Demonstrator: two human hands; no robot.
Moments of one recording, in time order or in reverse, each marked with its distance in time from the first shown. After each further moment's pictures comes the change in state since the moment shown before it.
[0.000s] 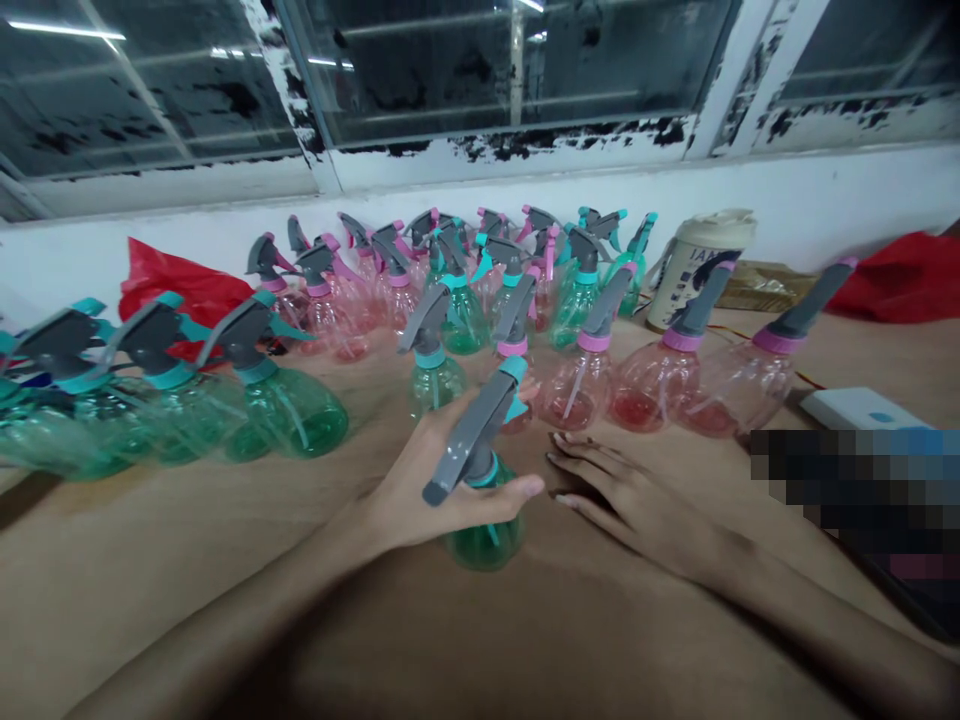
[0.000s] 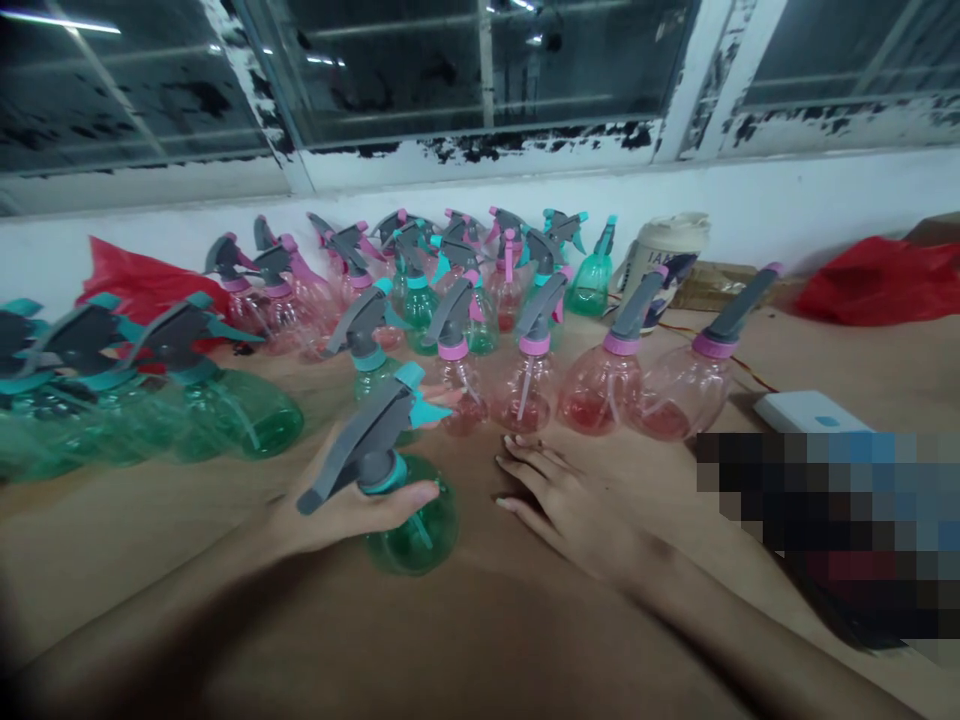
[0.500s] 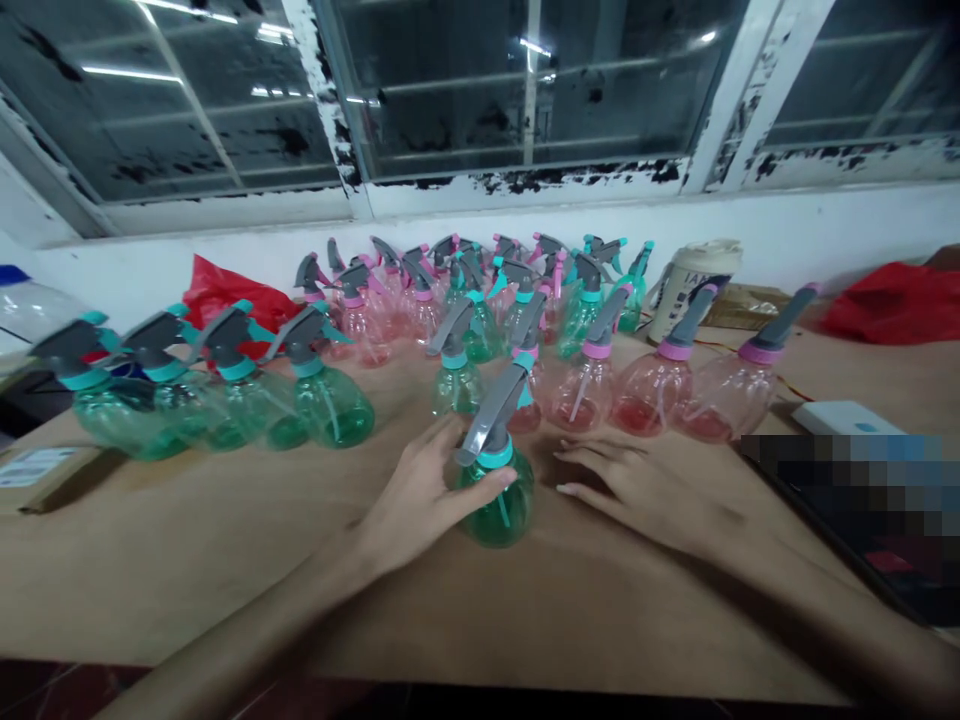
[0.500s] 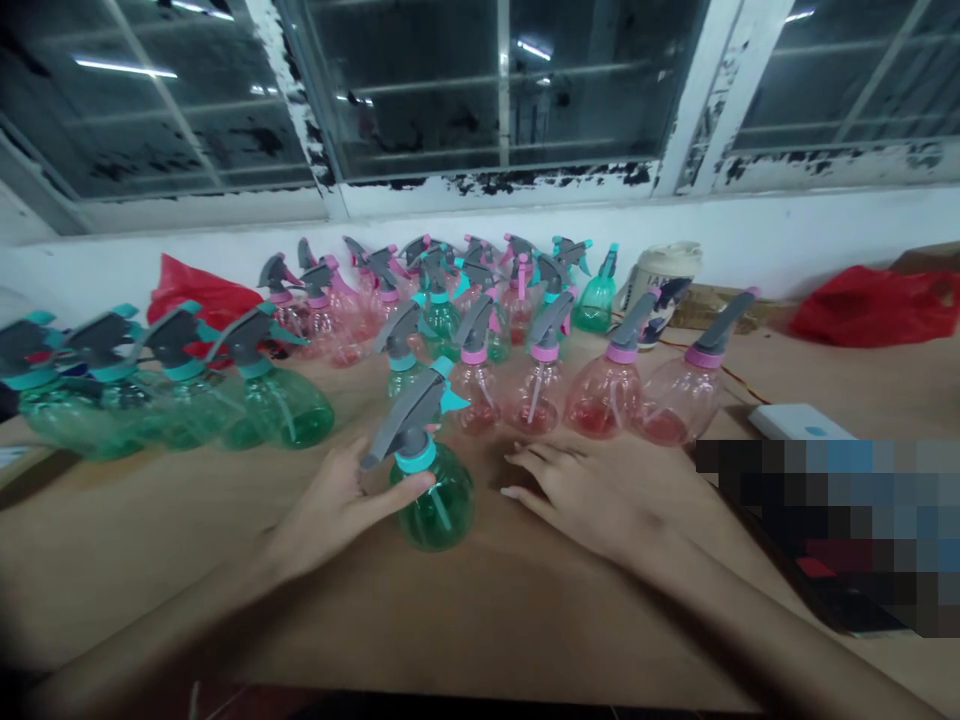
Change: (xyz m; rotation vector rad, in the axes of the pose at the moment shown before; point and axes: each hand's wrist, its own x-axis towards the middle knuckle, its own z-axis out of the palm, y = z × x) left_hand -0.042 -0.002 -0.004 0.090 0.098 -0.082; right_hand 0.012 -0.017 -0.028 -0.162 -0.029 -0.018
